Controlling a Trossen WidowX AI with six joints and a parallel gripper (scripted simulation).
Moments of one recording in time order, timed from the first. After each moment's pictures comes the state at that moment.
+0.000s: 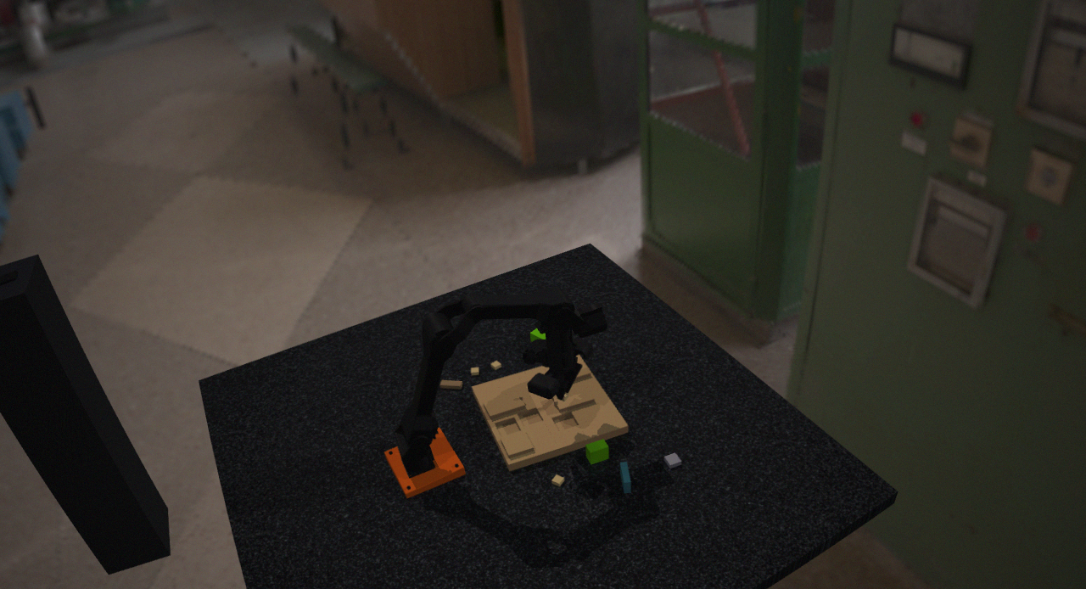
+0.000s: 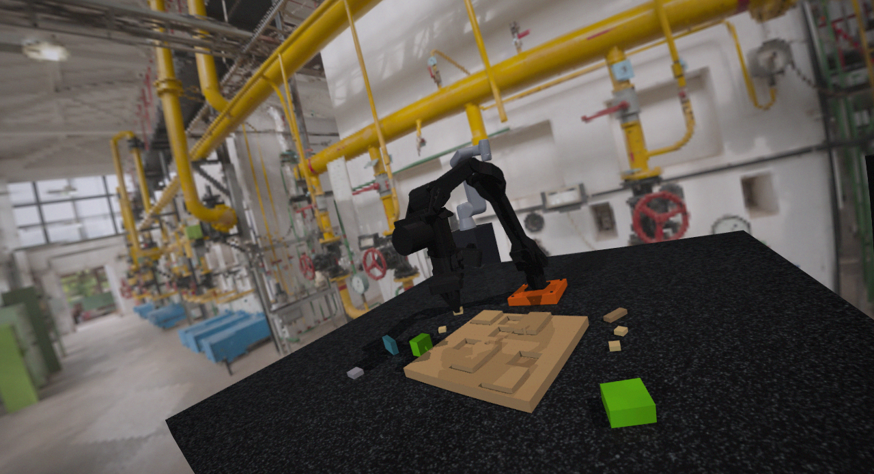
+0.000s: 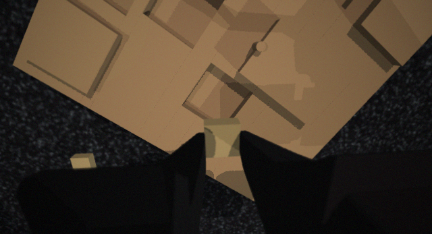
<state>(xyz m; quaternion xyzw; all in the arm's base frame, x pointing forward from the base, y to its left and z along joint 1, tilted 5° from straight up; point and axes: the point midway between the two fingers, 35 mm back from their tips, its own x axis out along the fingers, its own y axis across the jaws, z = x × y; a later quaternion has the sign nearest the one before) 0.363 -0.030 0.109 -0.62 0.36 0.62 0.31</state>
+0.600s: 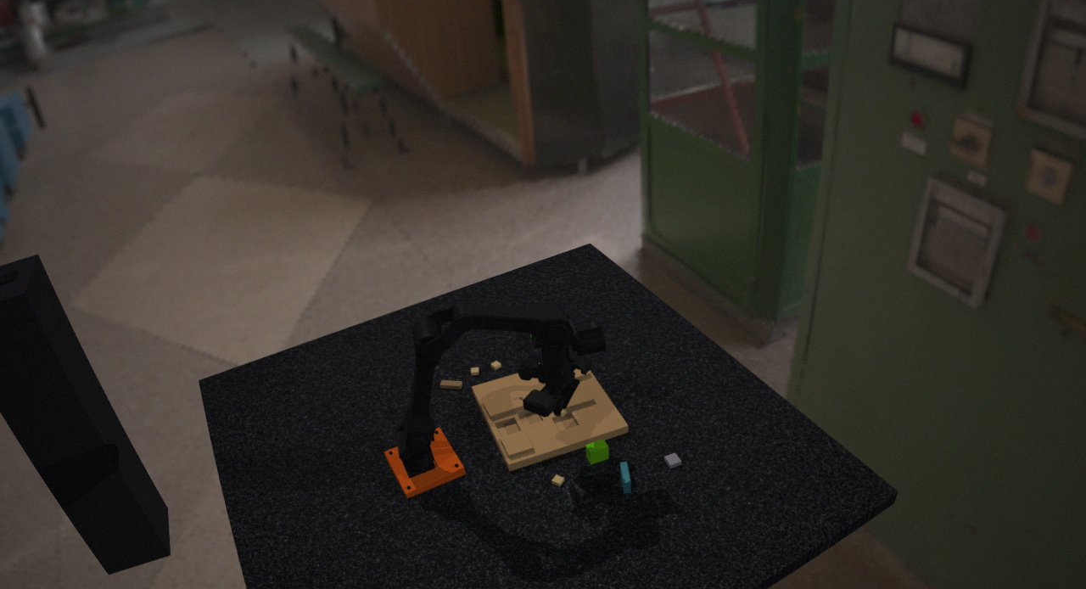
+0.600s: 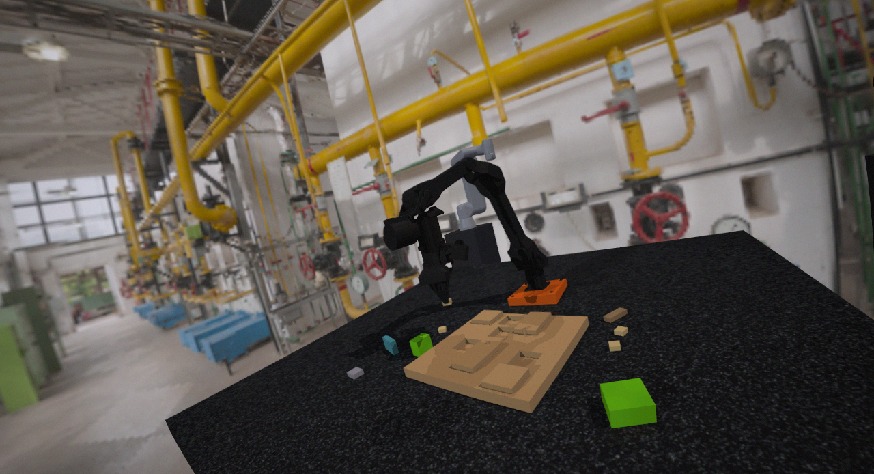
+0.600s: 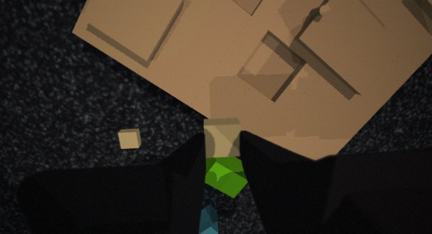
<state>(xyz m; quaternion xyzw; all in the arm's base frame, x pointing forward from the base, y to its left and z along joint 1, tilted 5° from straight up) 0.331 -0.082 0.120 -0.62 0.36 0.62 0.32</state>
